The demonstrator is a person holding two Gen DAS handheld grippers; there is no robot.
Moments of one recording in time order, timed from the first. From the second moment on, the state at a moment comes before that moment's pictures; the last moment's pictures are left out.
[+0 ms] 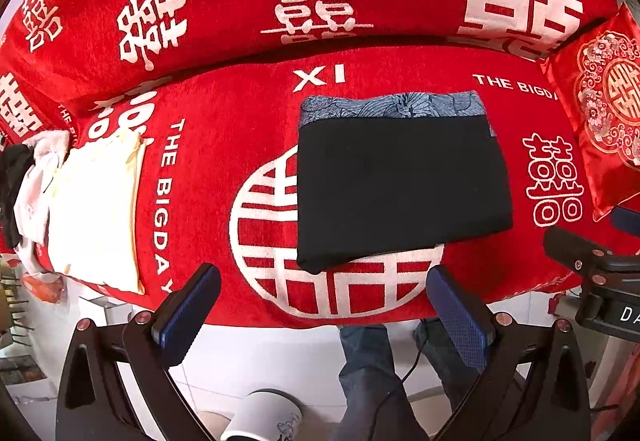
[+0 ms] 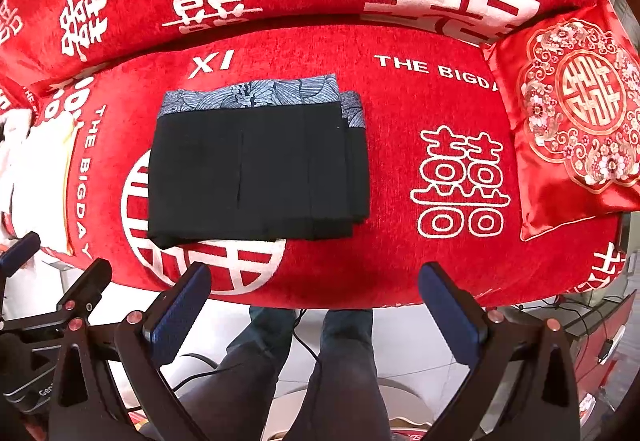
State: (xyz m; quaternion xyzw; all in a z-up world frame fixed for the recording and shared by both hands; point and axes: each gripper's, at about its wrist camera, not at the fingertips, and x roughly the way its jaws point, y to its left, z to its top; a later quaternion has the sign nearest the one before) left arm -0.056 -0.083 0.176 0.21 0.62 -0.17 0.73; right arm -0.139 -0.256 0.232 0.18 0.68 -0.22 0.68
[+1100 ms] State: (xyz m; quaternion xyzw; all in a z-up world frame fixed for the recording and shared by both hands) left arm -0.054 -0.079 0.181 0.22 0.60 -0.18 0.75; right arm -0.134 -0.250 0.232 0.16 0.67 -0.22 0.69
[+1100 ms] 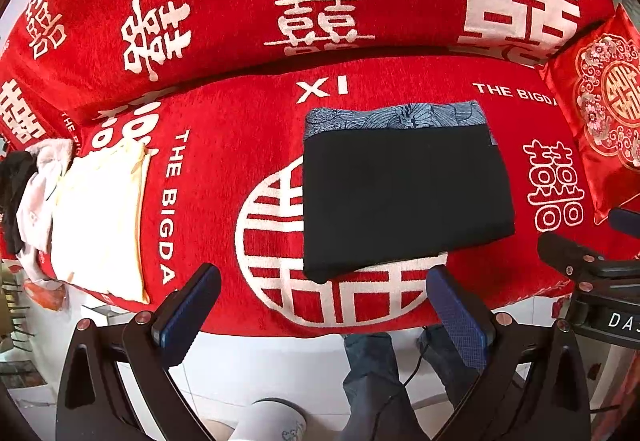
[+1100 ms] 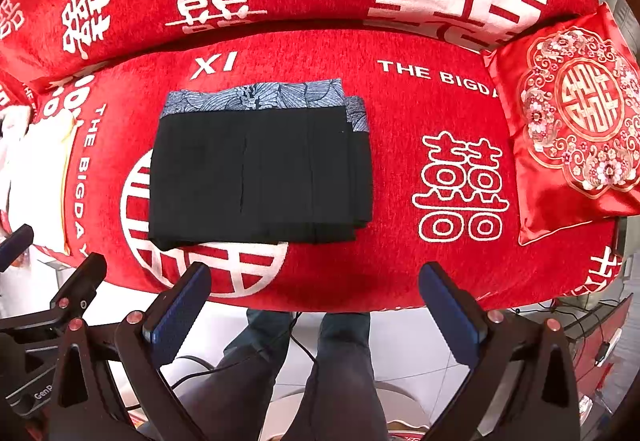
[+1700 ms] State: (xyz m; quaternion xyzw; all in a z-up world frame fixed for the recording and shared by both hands) left arm -0.052 -0.080 0.181 0.22 0.60 -0.18 0.75; right arm -0.133 -0.248 0.231 0.16 0.68 -0.22 0.68
